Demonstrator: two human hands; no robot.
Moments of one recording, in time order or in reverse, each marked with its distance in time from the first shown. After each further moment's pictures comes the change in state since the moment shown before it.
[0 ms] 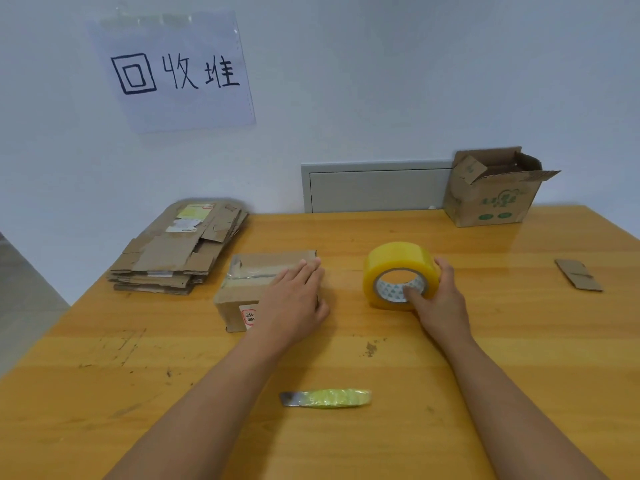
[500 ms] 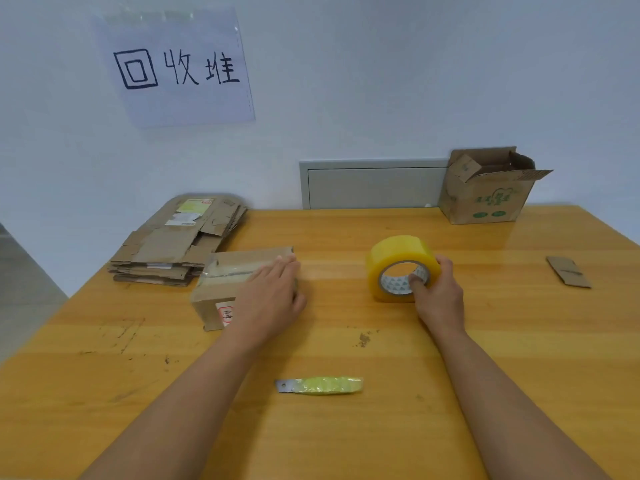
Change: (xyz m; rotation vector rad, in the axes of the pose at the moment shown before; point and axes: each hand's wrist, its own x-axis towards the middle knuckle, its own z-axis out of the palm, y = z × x) left_hand -0.017 -0.017 -0.009 0.017 0.029 -0.117; right_hand 0.003 -0.004 -0.003 -0.029 0.119 0.041
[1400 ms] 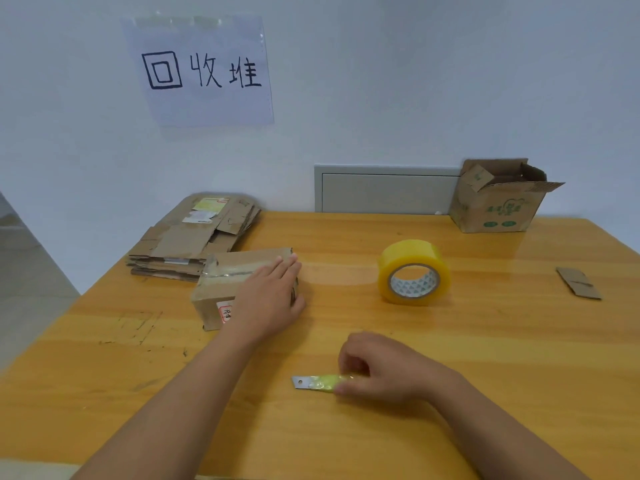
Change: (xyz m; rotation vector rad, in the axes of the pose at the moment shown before) left_hand -0.011 -0.026 -0.005 0.013 -0.062 -0.018; right_hand -0.104 -0.065 0.002 -0.474 -1.065 -0.678
